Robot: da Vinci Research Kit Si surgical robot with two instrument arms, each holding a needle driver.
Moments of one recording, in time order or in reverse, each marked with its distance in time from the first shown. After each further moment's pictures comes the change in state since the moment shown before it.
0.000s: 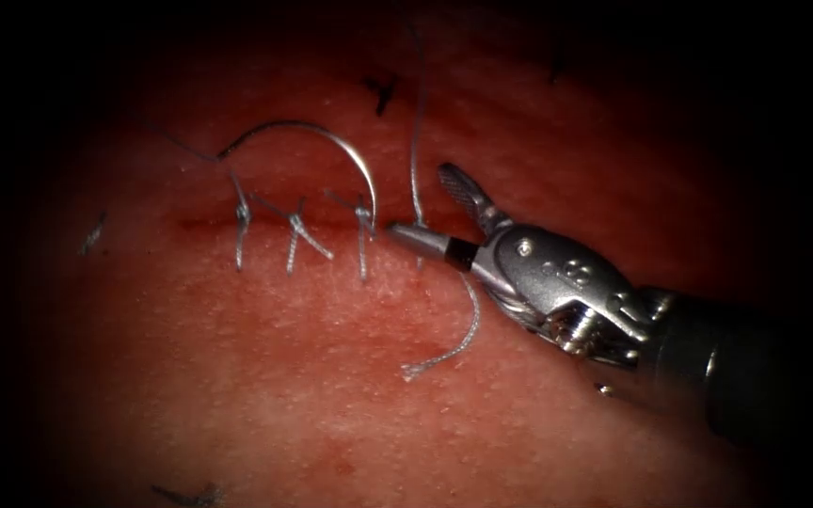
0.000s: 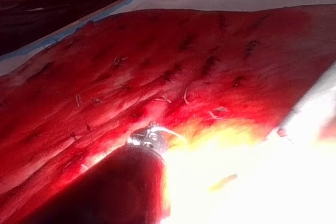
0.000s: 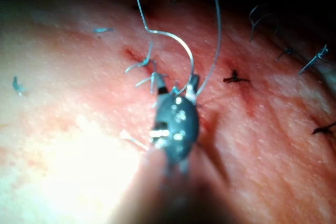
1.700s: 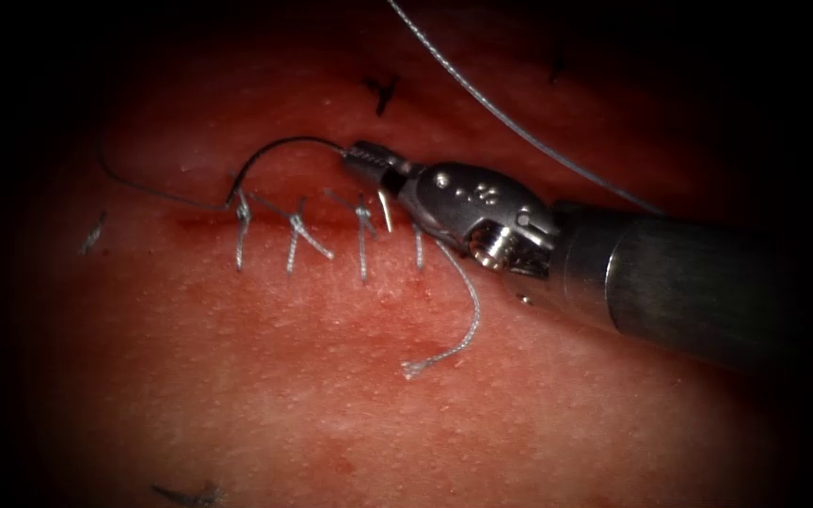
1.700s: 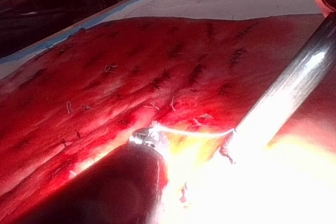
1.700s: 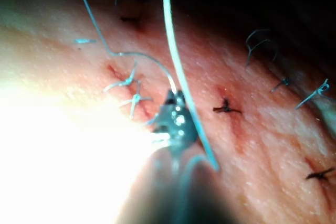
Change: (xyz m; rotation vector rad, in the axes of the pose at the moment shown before) right arm 0.002 0.001 0.007 -0.047 0.076 -0.194; left arm 0.003 0.003 -0.004 -0.005 0.024 0.034
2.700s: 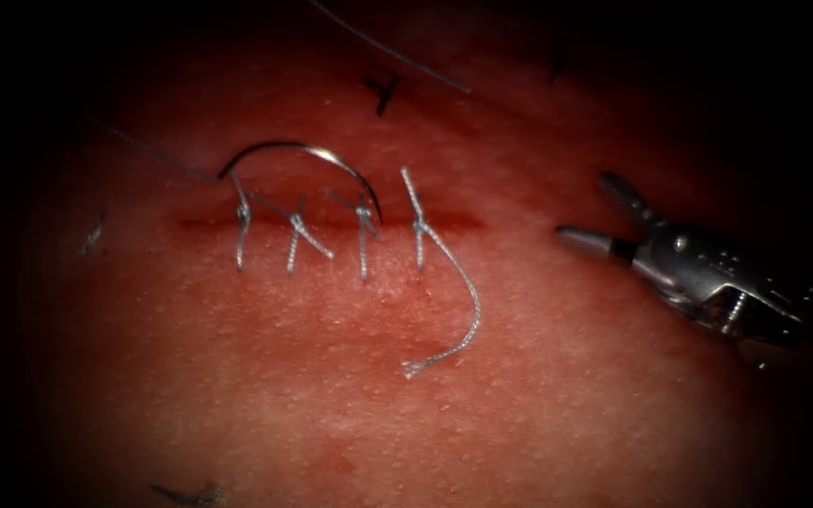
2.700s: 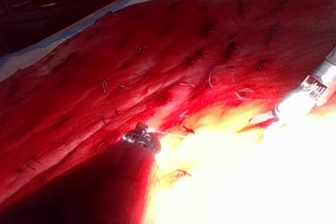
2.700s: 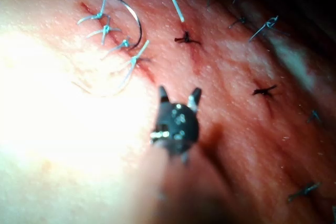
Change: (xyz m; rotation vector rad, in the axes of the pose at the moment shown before) right arm -0.006 0.006 -0.017 -0.106 -0.020 -0.026; left arm -0.012 -0.011 0.000 0.214 -0.102 0.124
